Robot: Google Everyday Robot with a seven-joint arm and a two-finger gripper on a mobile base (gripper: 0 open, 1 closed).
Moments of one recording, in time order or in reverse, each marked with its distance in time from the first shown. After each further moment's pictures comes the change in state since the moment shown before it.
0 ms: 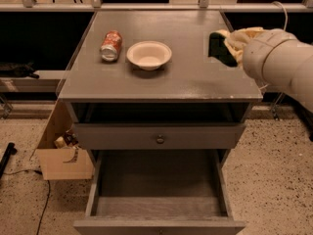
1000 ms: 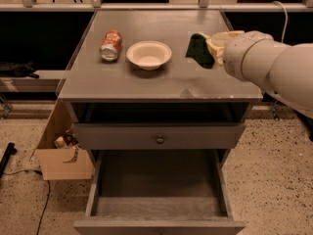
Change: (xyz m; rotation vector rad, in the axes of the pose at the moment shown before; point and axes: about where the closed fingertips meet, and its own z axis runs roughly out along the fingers) arm -0.014 0.030 0.031 -0.073 -0.018 0.323
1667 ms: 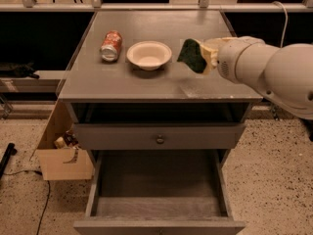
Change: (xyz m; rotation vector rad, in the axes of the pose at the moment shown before) arm 0.007 0.016 0.011 -0.053 0.014 0.144
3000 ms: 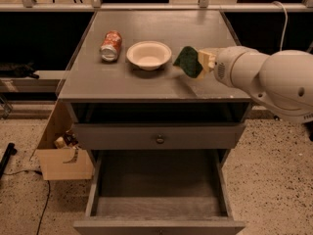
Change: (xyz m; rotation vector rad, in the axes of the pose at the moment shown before) arm 0.028 0.000 0.021 -0.016 0.029 0.251
